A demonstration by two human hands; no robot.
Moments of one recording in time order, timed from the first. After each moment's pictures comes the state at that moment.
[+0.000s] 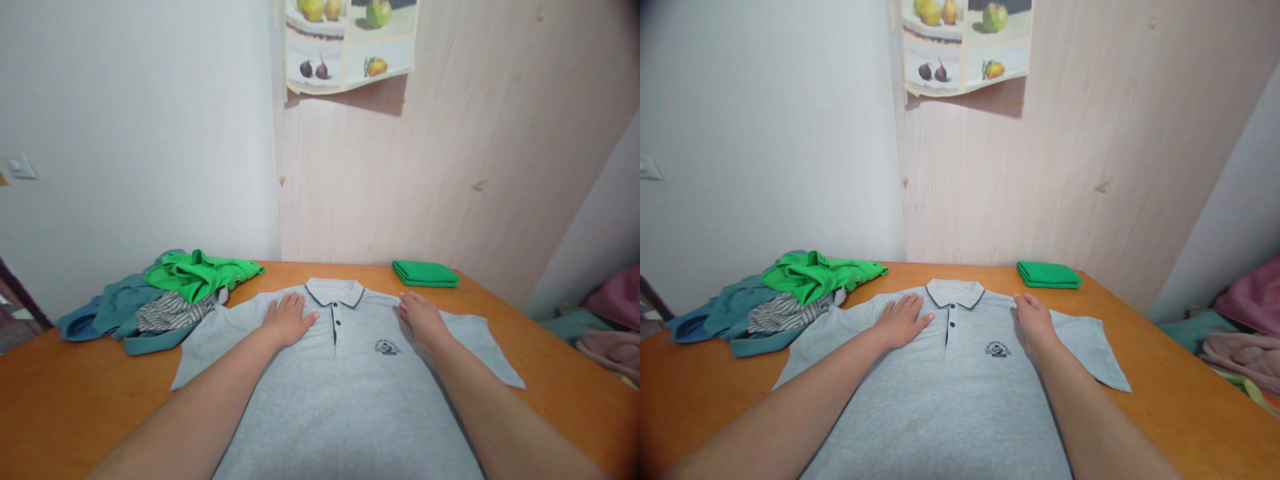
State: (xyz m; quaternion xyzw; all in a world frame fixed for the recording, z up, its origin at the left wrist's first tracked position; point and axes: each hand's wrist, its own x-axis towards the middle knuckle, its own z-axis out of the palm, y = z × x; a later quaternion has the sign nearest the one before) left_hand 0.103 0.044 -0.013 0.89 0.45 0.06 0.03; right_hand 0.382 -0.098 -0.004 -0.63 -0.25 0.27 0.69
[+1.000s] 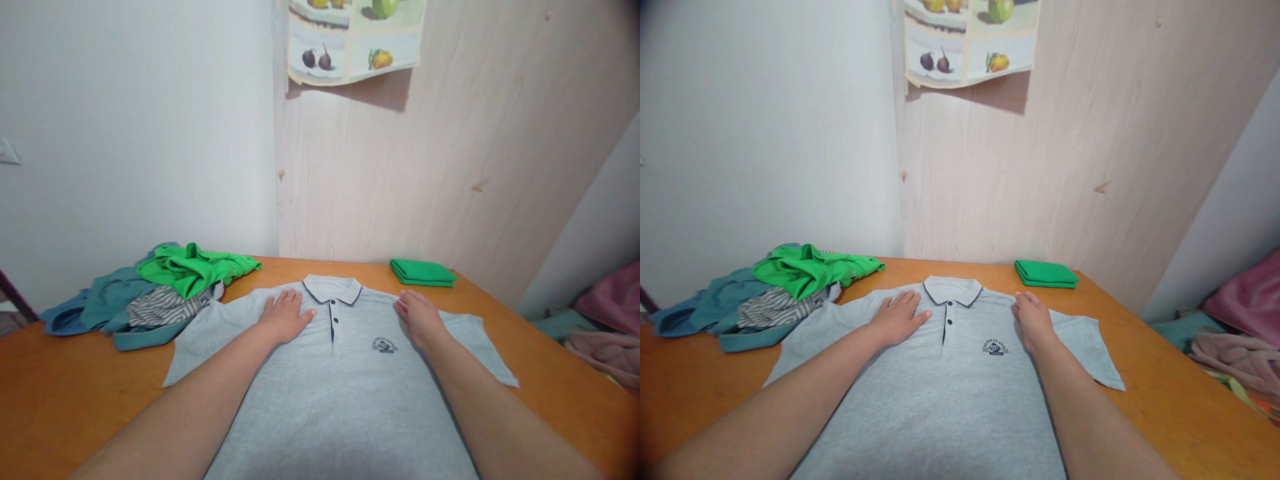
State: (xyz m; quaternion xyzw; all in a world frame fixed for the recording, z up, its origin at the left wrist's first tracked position) left_hand 0.104 0.041 -0.010 0.89 0.45 0.06 0.04; right_hand 0.394 -0.094 -0.010 -0.61 -0.20 0.25 0.72
